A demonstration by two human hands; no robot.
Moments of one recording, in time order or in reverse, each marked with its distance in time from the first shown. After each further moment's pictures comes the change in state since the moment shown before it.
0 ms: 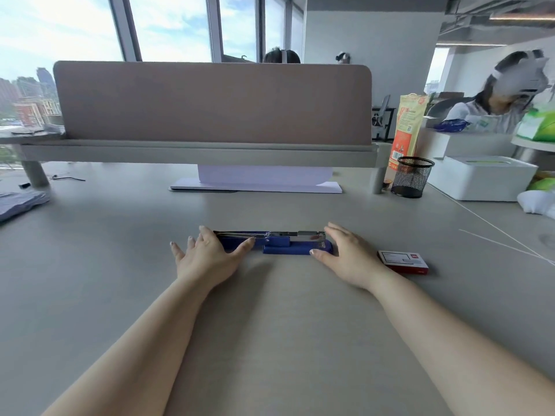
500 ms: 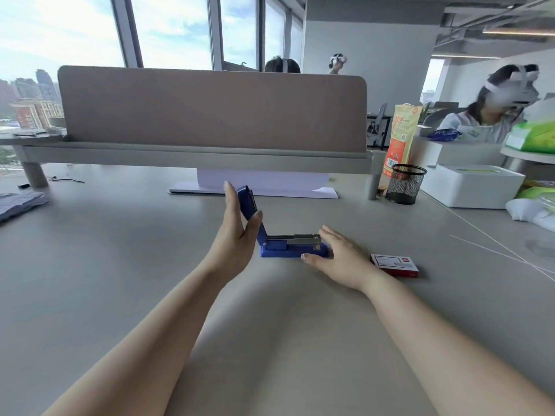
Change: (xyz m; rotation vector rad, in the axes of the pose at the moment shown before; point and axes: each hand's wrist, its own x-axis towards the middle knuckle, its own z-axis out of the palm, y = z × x) left_hand -0.020 0.049 -0.019 -0.868 0.011 0.438; right_hand -0.009 -0.009 -0.008 0.050 -0.033 0.007
